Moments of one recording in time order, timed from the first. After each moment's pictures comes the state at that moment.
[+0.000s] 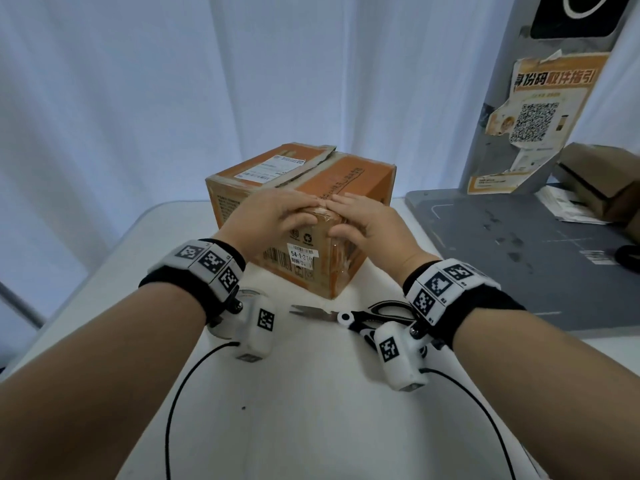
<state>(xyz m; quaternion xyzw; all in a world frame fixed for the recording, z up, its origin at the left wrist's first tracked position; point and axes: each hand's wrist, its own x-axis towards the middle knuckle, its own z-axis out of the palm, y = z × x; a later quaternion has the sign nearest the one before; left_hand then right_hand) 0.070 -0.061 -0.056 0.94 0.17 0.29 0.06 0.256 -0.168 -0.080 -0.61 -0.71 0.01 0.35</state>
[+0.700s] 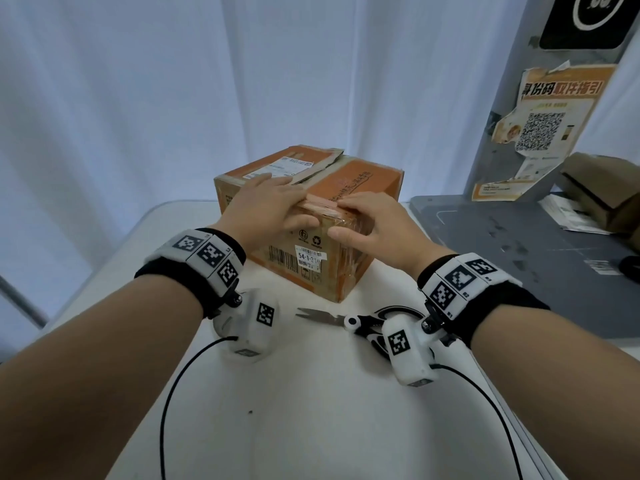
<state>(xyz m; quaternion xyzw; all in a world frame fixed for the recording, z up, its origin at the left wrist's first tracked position) 0.061 -0.057 -0.038 0.95 0.27 0.13 -0.07 0.258 -0.162 -0.066 -0.63 -0.71 -0.01 0.32</state>
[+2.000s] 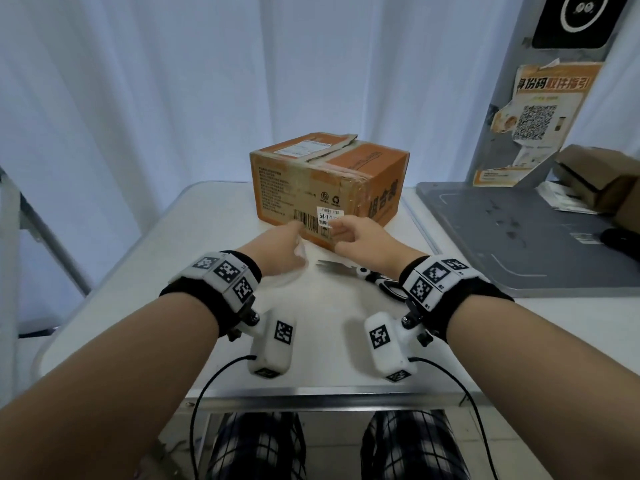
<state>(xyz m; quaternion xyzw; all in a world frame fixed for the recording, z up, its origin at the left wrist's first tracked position) 0.003 -0.161 -0.086 0.88 0.43 0.07 0.18 0.166 -0.231 -0.087 -0.66 -0.64 0.24 0.31</state>
